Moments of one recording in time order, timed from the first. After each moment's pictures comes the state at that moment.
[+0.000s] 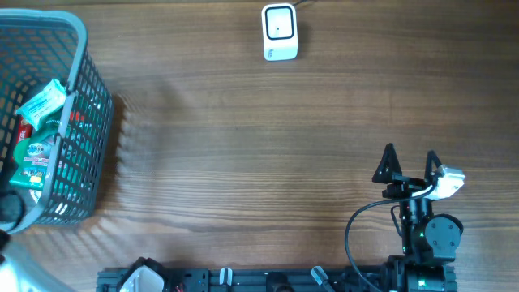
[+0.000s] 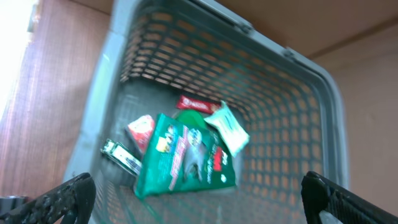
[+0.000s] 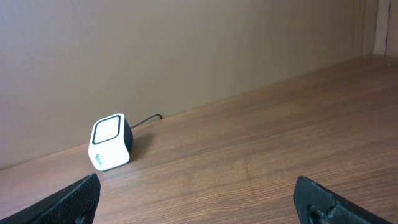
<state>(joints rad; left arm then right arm) 0.88 1.14 1.70 -1.33 -0.12 -0.88 -0.08 0.02 0.01 0.00 -0.02 0.30</state>
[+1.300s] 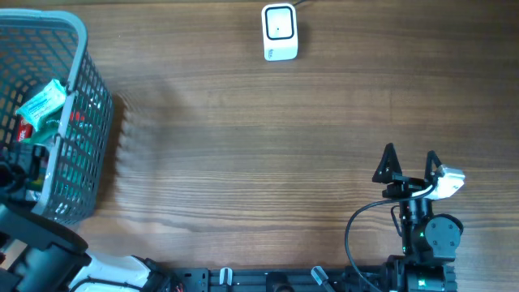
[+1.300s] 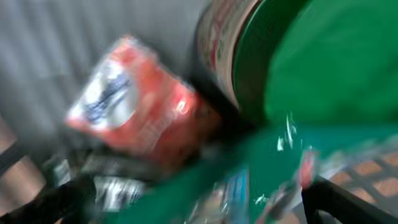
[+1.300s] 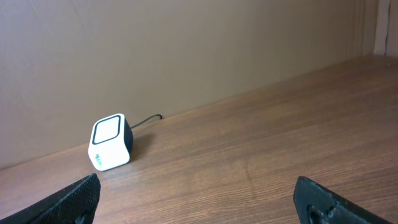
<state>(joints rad) 0.94 1.77 1.34 -1.06 0.23 -0.43 -0.08 0.02 0.01 0.00 -0.02 0.30</state>
